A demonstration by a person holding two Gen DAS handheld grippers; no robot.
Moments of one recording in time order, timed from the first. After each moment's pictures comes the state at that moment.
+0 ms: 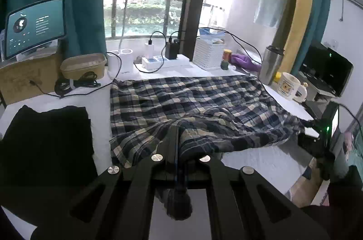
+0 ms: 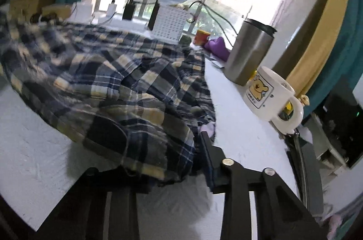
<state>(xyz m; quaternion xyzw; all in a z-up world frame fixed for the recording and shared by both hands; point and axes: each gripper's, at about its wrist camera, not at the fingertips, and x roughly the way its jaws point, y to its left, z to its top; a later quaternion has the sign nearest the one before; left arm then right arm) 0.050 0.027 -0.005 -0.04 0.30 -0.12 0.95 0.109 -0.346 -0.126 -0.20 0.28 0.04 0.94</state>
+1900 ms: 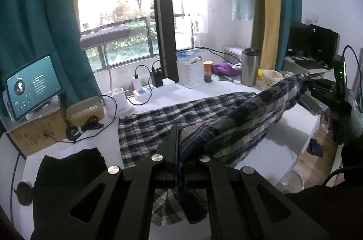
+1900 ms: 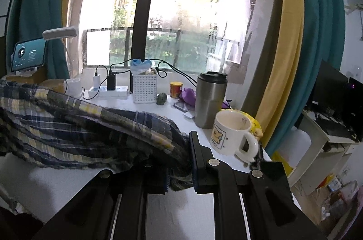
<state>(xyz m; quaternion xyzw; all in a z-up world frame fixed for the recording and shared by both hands) 0.025 0.001 0.068 0.07 0.26 -0.14 0.95 0.071 -0.387 -0.003 -0.08 0.19 0.03 0.98</state>
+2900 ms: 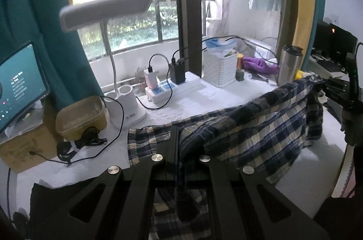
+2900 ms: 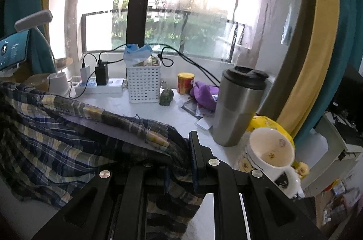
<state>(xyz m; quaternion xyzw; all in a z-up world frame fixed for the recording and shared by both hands) 0.184 0.035 0.036 0.06 0.31 -0.12 0.94 0.226 -0.360 -0.014 -0.08 0.25 0.05 0.96</state>
